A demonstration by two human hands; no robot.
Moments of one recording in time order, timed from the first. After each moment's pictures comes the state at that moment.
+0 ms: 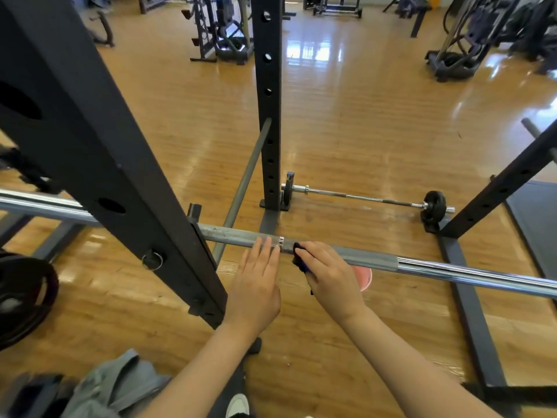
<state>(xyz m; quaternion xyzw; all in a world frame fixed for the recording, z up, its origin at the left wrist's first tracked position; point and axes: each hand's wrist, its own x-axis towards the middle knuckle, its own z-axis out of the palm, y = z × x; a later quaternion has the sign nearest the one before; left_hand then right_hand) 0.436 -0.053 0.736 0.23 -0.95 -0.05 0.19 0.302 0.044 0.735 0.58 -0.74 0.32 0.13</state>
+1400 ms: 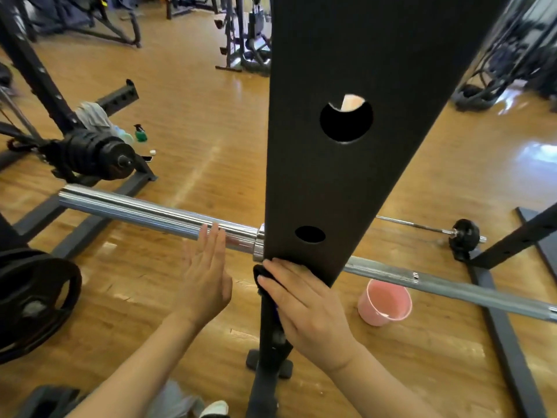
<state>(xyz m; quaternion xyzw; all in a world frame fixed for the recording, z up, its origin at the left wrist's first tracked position) 0.608 -0.293 0.716 0.31 -0.92 0.02 0.24 0.491 -0.129 0.783 0.68 -0.63 0.32 0.19</state>
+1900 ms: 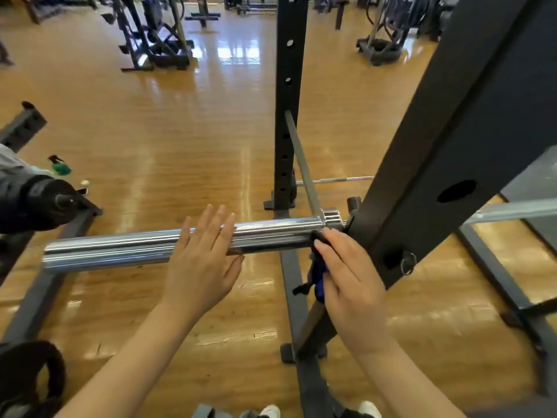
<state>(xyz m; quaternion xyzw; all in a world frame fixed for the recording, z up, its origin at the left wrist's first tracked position) 0.647 -0.446 0.723 0.08 -0.97 0.06 0.23 0.574 -0.226 0.741 0.39 -0.79 0.38 0.27</state>
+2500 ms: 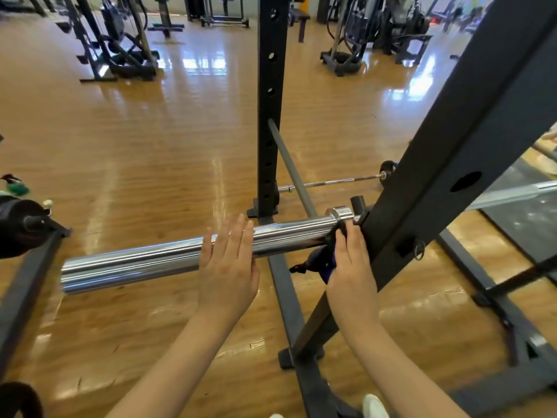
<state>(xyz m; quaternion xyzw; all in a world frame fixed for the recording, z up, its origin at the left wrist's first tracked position) 0.650 -0.449 0.714 0.09 -0.96 -0.01 0.26 0.591 -0.265 0.719 0.20 -0.94 0.16 0.21</state>
